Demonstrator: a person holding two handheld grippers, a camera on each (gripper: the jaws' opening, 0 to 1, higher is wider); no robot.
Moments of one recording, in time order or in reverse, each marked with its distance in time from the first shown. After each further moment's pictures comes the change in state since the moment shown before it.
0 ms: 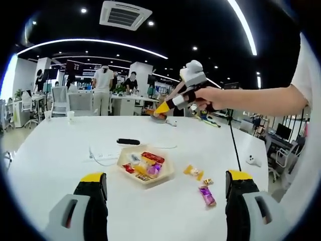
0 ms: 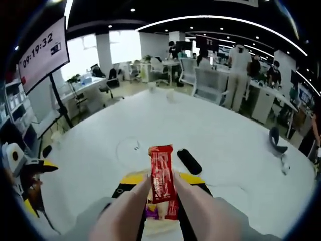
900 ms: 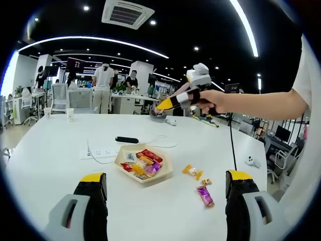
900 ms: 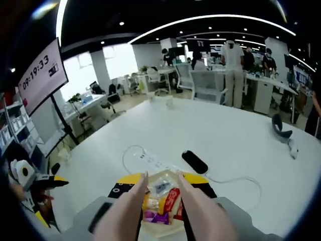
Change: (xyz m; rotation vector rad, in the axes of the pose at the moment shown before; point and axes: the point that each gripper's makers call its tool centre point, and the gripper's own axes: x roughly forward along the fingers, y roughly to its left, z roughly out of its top) left arm 0.000 -0.008 -0.005 0.016 0.014 -0.006; right arm -0.017 -0.003 -0.005 0.143 -0.080 0.032
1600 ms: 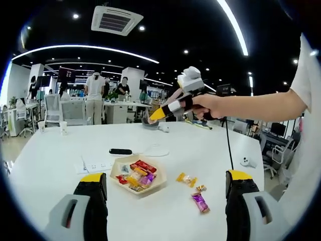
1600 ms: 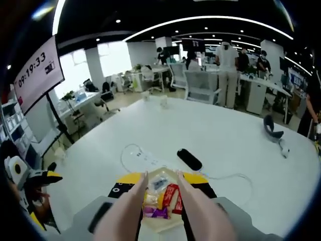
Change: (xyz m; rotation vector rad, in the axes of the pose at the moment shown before) left arm -0.001 -0.018 0.030 0.069 -0.035 -0.054; right arm -0.016 0.010 -0.001 -0.008 0.022 -0.065
